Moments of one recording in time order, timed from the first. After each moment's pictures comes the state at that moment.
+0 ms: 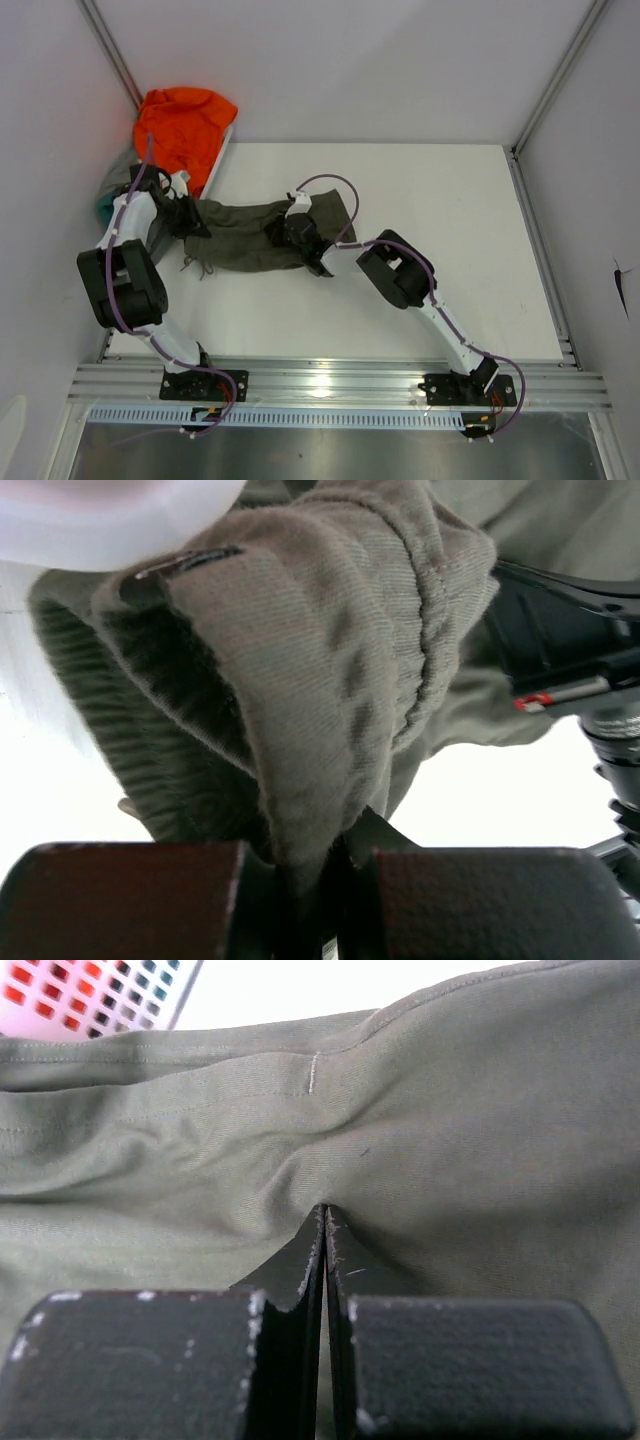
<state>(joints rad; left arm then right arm) 0.29 1.70 1.31 -0.83 0.46 0.00 0.88 2.45 1.59 0.60 0.18 0.70</state>
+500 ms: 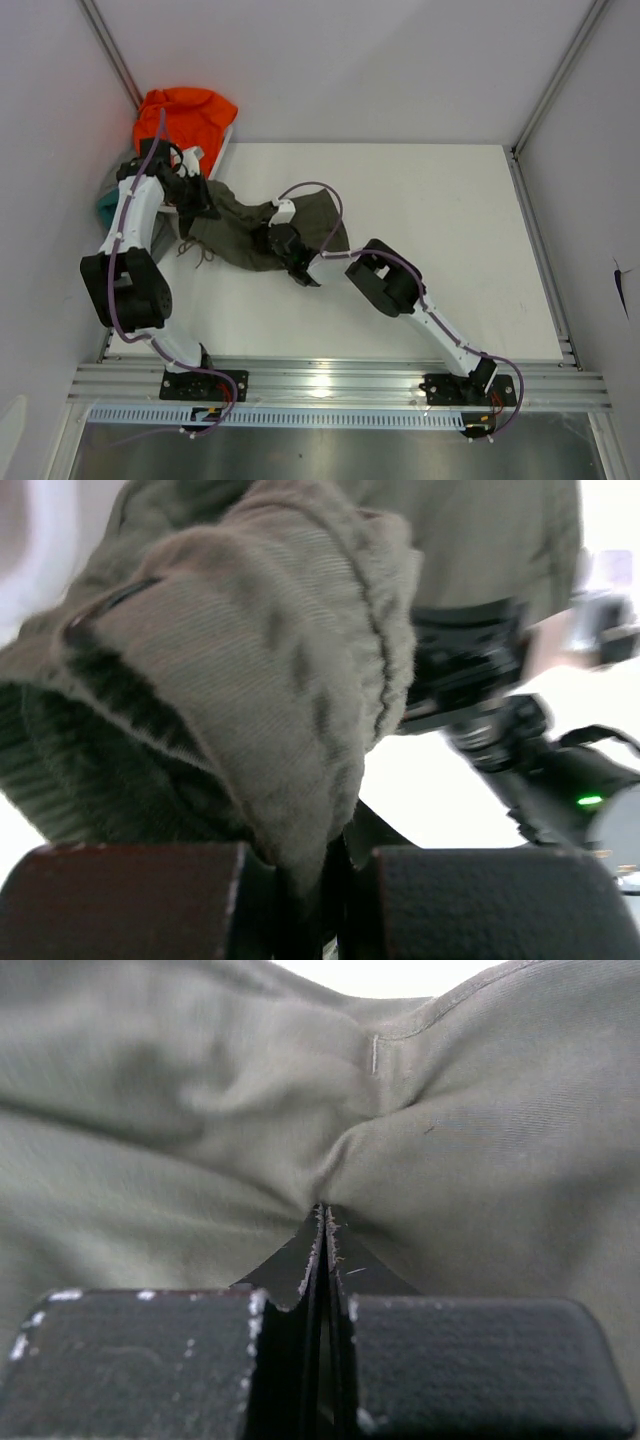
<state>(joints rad) 0.18 1.68 1.50 -0.98 0.45 0.00 0.96 2.53 1.70 0.64 0.28 0.64</state>
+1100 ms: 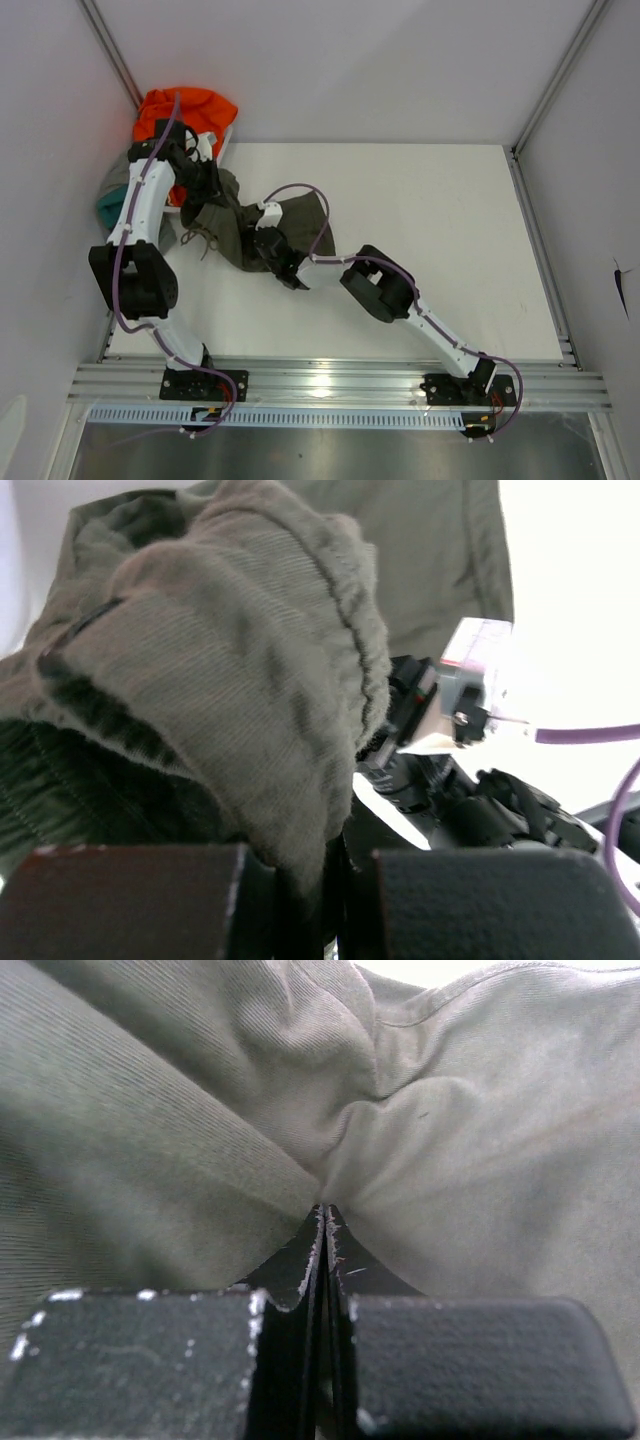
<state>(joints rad) 0.07 1.76 1.74 -1.12 0.40 -0.04 1.02 2.56 1.81 0.55 0.36 0.61</state>
